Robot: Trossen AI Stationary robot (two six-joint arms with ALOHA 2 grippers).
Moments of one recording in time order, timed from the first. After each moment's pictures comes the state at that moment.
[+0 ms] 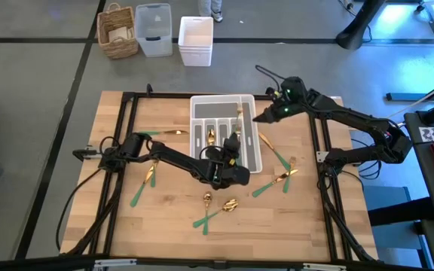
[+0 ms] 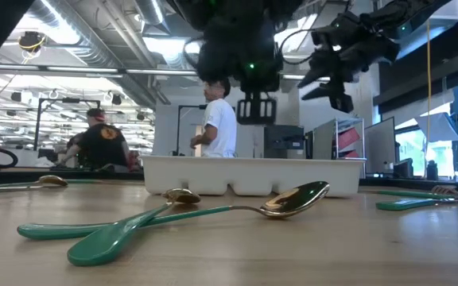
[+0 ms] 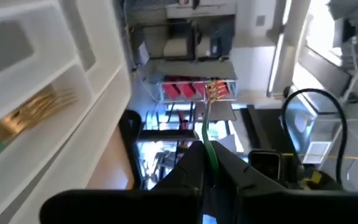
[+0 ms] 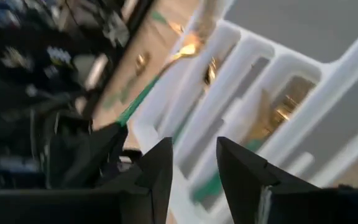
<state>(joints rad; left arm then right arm) -0.18 2.20 1.59 0.07 -1.53 -2.10 -0.70 1.25 0.90 -0.32 -0.67 0.58</state>
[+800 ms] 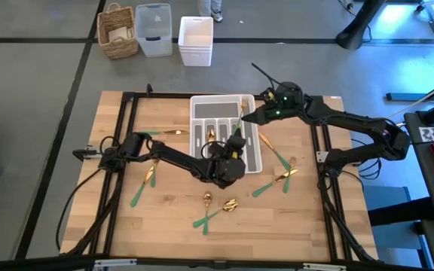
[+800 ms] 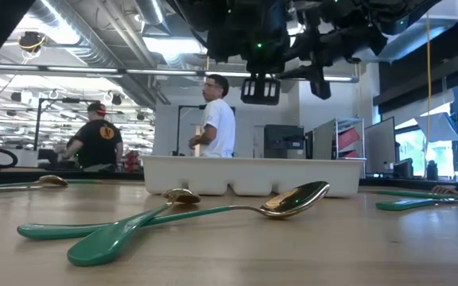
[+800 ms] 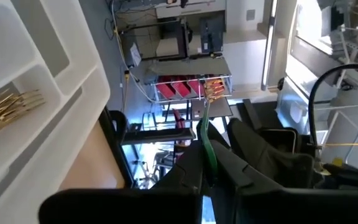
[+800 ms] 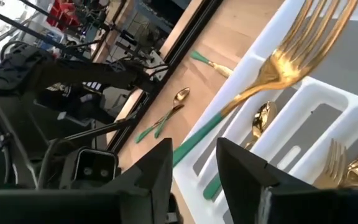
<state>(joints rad) -0.17 2.20 1.59 0.47 -1.53 -1.64 -0.54 1.27 0.90 -0.05 -0.52 0.74</state>
